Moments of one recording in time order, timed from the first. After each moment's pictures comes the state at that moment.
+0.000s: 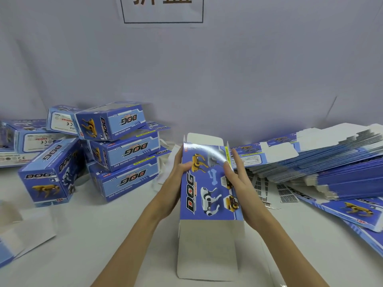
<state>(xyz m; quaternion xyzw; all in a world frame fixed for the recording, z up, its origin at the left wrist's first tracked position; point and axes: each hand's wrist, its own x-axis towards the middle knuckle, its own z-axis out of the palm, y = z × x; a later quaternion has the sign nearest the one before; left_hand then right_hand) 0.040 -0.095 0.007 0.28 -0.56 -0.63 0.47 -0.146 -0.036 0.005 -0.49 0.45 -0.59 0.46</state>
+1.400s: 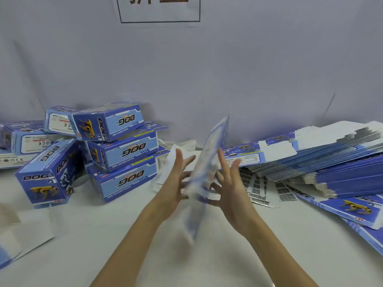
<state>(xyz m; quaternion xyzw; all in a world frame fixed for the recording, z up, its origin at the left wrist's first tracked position) 0.032 -0.090 0.009 0.36 -0.55 -0.61 0.44 -0.118 -0.027 0.007 -0.45 0.41 -0.59 0.53</state>
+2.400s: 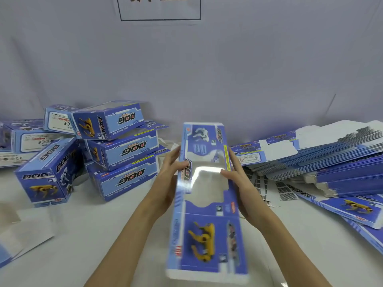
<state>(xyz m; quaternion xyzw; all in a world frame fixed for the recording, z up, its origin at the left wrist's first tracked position) 0.044 -0.087 0.043 0.39 -0.54 -0.60 0.45 -0.152 -0.037 0.003 -0.46 0.39 -0.59 0.53</state>
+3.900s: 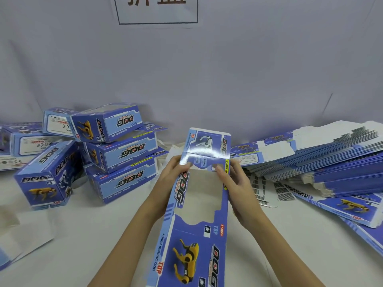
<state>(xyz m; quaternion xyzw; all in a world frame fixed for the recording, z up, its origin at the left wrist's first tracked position) 0.038 -0.081 0.050 0.46 -0.62 -0.51 0.39 -0.135 -0.031 0.002 -0.46 0.43 -0.65 0.43</state>
